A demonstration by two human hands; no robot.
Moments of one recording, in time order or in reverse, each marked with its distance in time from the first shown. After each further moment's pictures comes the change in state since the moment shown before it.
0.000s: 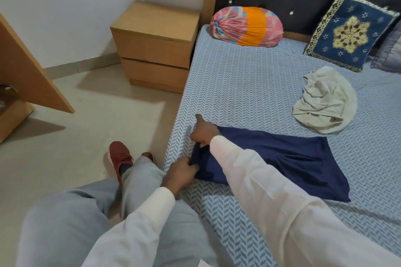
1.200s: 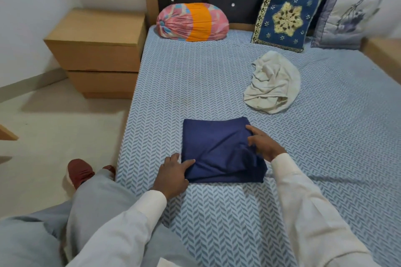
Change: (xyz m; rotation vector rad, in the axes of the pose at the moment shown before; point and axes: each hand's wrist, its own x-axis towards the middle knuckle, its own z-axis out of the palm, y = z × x) left_hand 0.005 0.040 0.099 0.841 -0.076 0.489; right_hand -0.083 0.313 -0.084 0.890 0.254 0.262
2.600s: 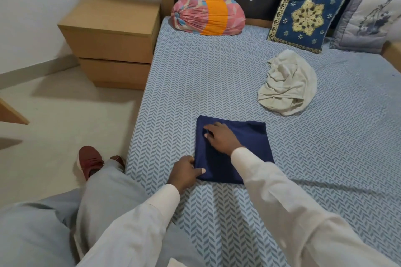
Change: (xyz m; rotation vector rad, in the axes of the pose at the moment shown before) left_hand 0.011 0.000 0.010 -0.819 0.034 -0.325; right_hand 0.022 -0.031 0.146 -0.969 -0.079 -0.588
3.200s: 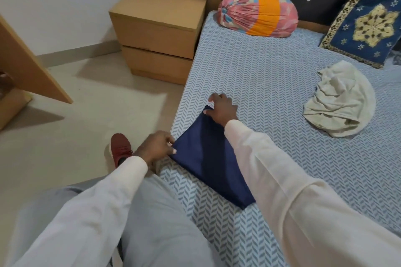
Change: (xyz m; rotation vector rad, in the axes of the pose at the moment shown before) left_hand 0.031 -0.046 -0.191 0.255 0.115 -0.041; right_hand 0.132 -0.121 -0.005 -0.006 0.044 0.035
